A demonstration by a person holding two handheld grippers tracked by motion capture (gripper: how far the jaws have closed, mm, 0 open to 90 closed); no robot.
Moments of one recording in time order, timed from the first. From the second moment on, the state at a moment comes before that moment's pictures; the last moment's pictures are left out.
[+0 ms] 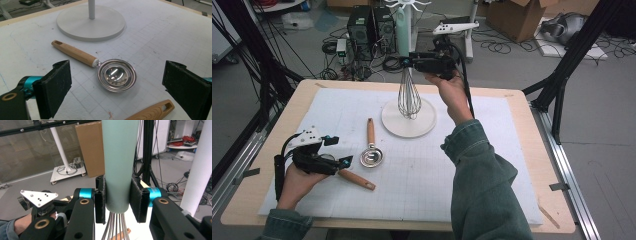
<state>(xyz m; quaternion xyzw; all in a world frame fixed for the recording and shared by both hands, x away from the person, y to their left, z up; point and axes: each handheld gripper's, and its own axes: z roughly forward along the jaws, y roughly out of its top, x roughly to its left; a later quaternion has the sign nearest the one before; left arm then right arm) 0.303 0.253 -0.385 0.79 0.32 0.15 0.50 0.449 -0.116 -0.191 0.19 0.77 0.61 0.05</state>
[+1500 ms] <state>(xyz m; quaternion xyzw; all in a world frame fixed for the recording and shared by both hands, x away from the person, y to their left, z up) 0.308 0.260 -0.389 0.79 0.32 0.15 0.51 0.479 -0.114 -0.189 0.24 0.78 0.58 0.08</state>
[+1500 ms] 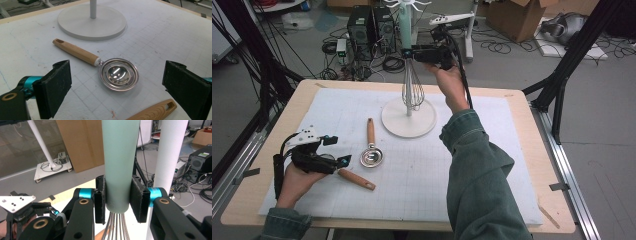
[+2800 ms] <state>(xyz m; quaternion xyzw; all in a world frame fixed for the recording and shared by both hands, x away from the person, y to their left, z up) 0.308 0.263 -0.386 0.78 0.32 0.15 0.51 0.481 -0.174 -0.111 0.21 0.75 0.62 0.08</state>
